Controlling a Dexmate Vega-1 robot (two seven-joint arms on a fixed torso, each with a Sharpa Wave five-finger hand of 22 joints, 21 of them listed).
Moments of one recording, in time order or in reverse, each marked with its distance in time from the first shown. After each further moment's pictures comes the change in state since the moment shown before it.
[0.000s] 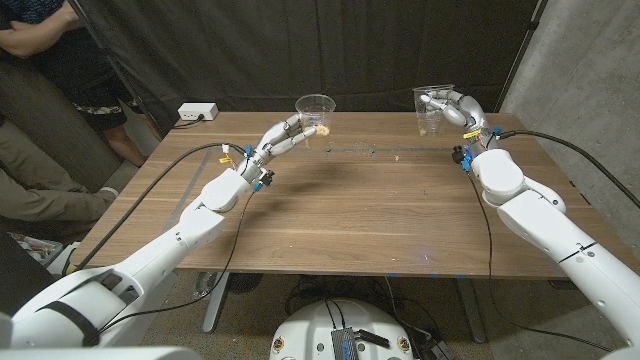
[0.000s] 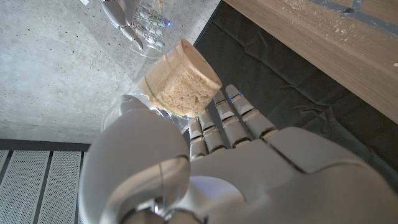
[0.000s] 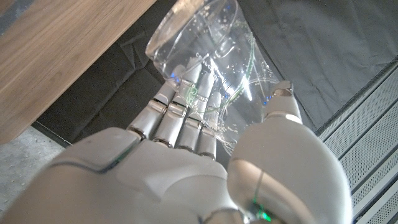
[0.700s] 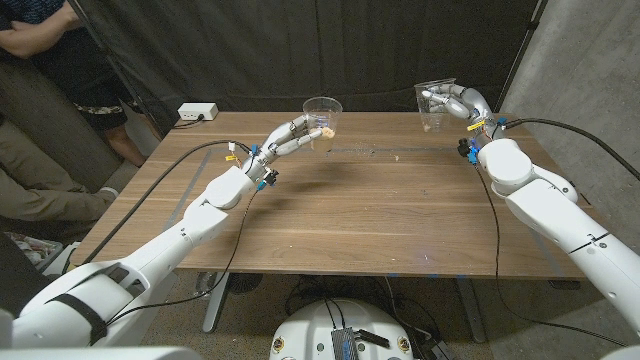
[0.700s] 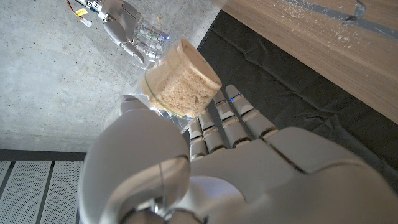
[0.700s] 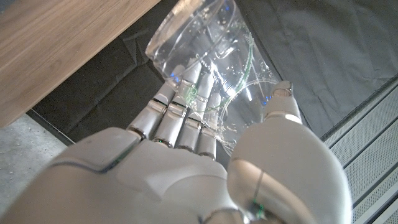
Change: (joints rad) left arm -0.035 -0.024 0.020 0.045 0.025 -0.013 -0.030; left_hand 0.000 0.000 0.000 0.000 0.000 0.000 0.000 0.000 0.005 0.000 0.000 -0.004 0.003 0.000 0.000 0.000 0.000 0.000 0.000 0.000 0.000; right arm 0.015 -0.029 0.025 -0.038 -0.015 -0.073 0.037; right_hand 0.003 -0.003 0.000 0.000 0.001 -0.016 0.005 -0.004 -0.005 -0.016 -0.002 0.000 0.001 -0.002 0.002 0.000 -0.009 -0.004 0.004 0.000 0.000
